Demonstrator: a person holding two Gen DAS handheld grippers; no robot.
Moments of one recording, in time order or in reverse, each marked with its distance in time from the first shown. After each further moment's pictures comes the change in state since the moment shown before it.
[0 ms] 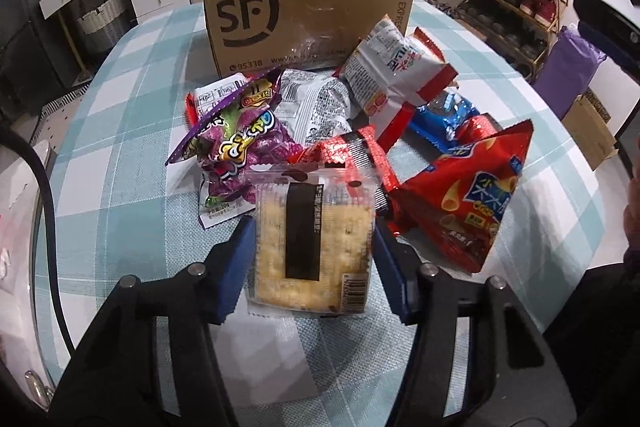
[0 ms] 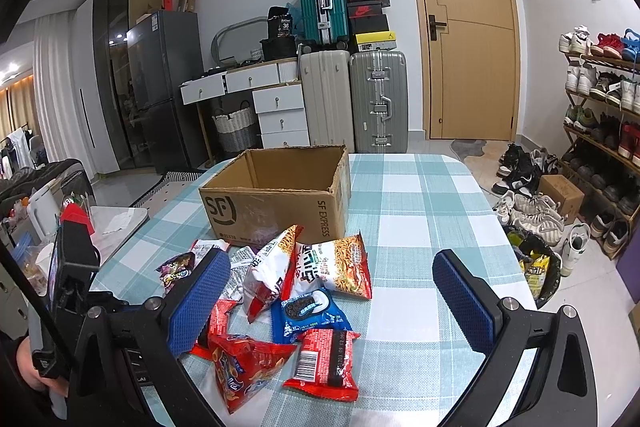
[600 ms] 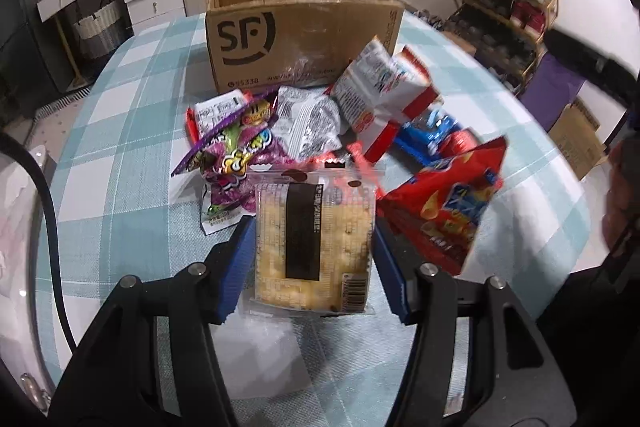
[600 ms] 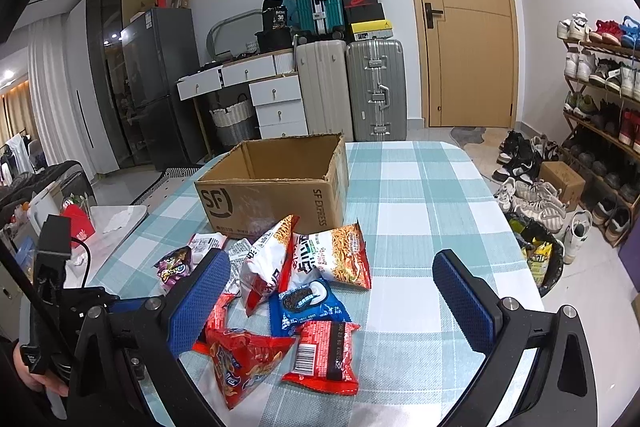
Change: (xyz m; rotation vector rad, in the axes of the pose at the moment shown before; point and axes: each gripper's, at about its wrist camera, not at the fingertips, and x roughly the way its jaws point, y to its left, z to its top) left arm -0.031 0.003 -0.006 -0.021 -0.054 -0.058; right arm 0.010 -0.010 -0.004 0.040 0.050 0.022
